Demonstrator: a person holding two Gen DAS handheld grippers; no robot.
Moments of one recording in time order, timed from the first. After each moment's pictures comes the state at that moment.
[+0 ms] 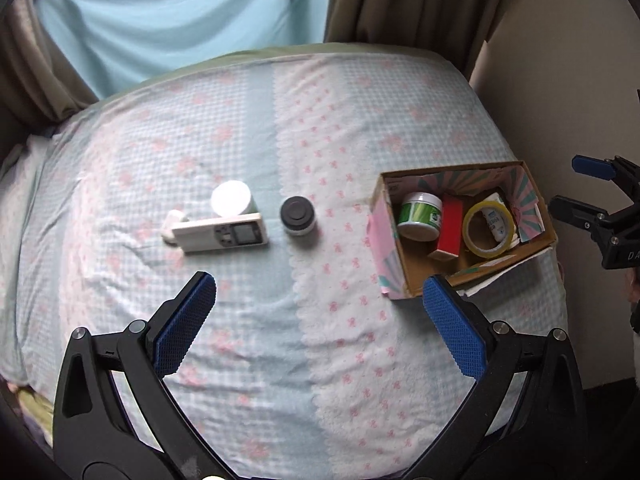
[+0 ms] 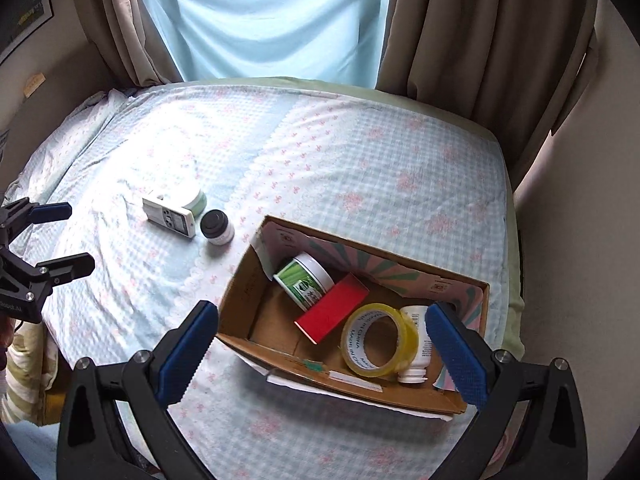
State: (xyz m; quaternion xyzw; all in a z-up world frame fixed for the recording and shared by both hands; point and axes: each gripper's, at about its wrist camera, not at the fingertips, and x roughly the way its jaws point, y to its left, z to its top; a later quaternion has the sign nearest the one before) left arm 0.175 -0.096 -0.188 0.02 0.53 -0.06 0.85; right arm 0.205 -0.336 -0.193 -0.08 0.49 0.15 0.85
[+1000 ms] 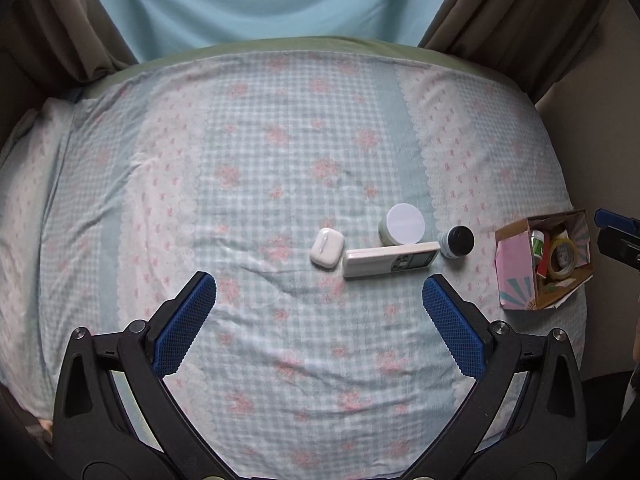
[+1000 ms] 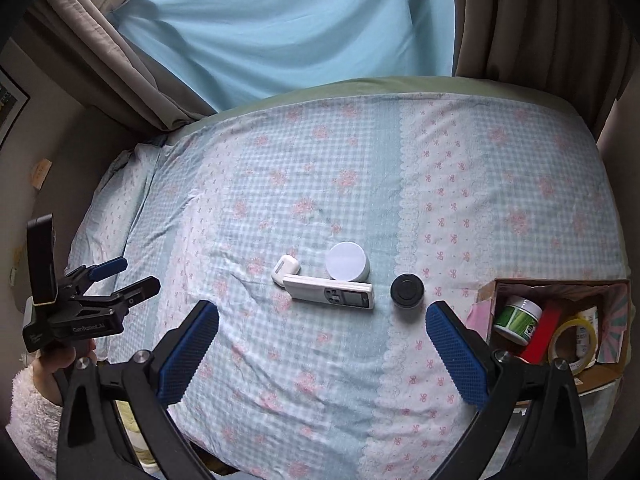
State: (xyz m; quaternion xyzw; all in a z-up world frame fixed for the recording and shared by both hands) left arm 0.301 0.180 -0.201 -0.02 0.58 -0.05 0.81; right arm 0.300 -0.092 -0.181 0.08 0.57 0.16 0.81
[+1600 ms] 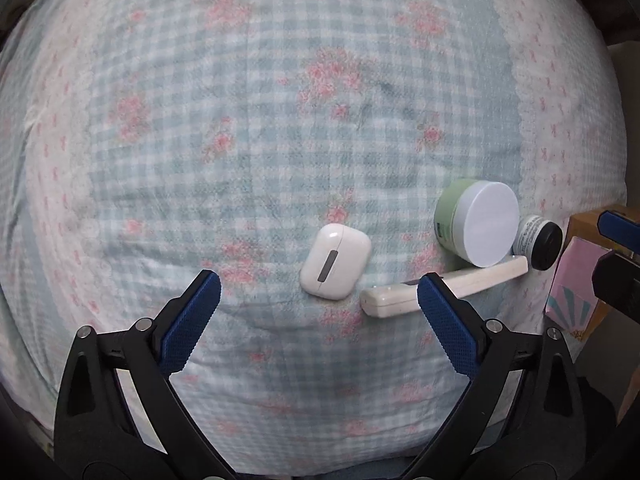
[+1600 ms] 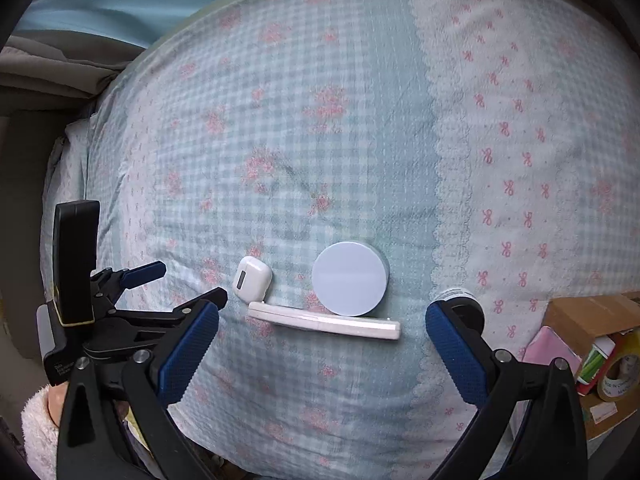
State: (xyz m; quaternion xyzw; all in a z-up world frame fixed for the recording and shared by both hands) left arm 0.435 0.145 -0.419 -0.02 0.77 -0.05 0.64; right arm 0.445 -0.039 -0.366 0.11 0.72 0.12 0.67
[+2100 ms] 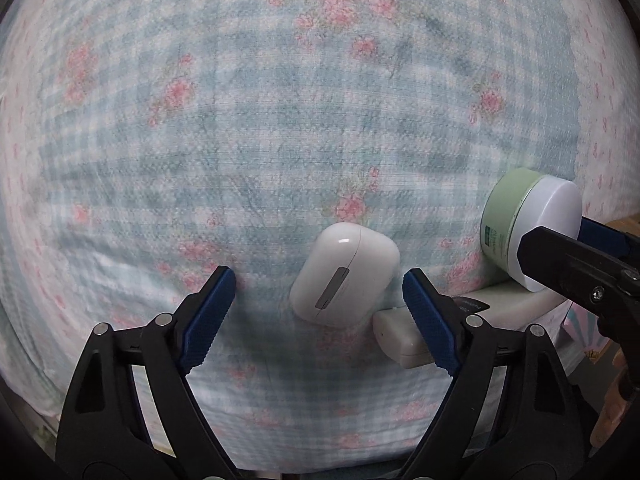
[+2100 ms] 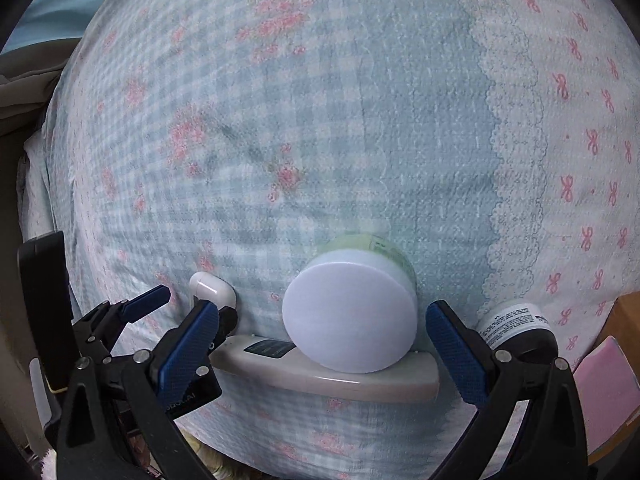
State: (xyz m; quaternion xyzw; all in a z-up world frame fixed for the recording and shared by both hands) left arm 0.420 0.127 -0.489 -0.02 0.80 -0.03 0.60; right arm 0.457 -0.020 -0.463 0.13 0.79 0.09 0.60
